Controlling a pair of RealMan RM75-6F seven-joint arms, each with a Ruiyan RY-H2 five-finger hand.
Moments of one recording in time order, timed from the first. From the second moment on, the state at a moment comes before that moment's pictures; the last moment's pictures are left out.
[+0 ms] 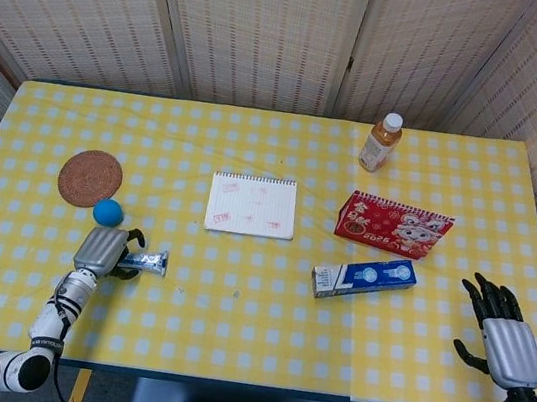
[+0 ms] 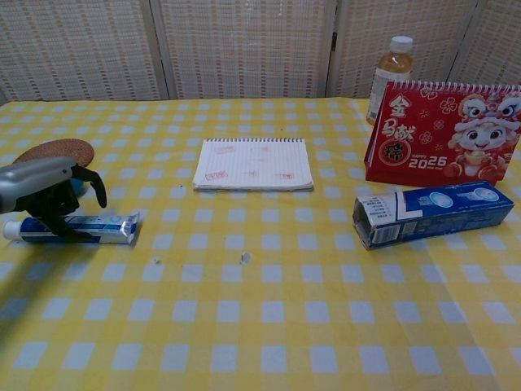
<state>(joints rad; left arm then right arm) -0.56 -1.52 -0.17 -1.45 0.99 0.97 0.35 0.14 -1.11 0.01 -1.55 -1.50 1.33 0.03</state>
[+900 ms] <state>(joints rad) -0.61 -1.56 -0.14 -1.39 0.97 0.92 0.34 0.14 -1.11 0.02 -1.55 -1.48 1.33 0.03</state>
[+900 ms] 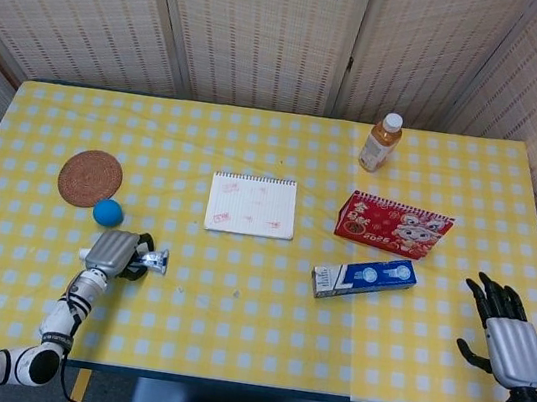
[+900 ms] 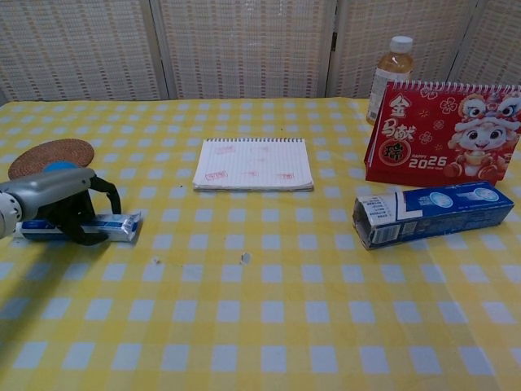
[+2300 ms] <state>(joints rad) -0.46 -1.37 -0.16 -1.89 1.26 1.20 -0.02 0.21 -1.09 0.00 -1.57 -1.52 1.21 0.08</state>
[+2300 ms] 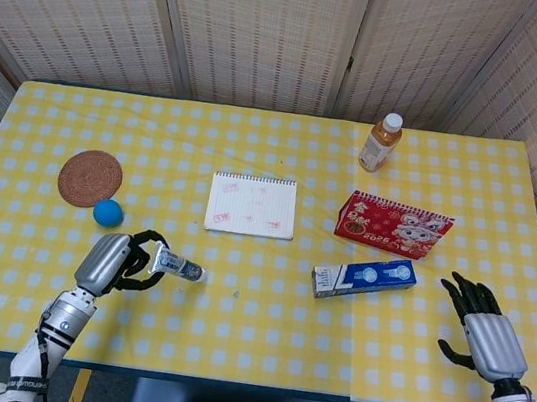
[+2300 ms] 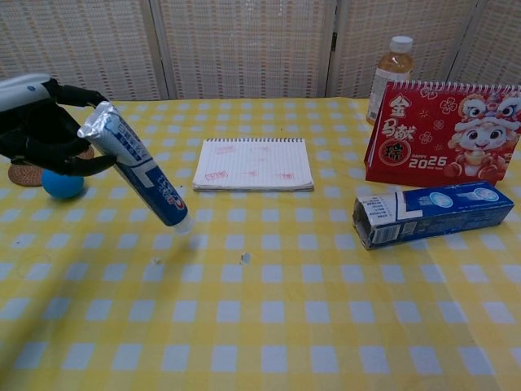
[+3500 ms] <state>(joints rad) -0.42 -1.26 -0.18 -2.00 1.29 1.24 -0.07 0.60 -1.46 0.11 -1.33 -1.24 0.80 -0.27</state>
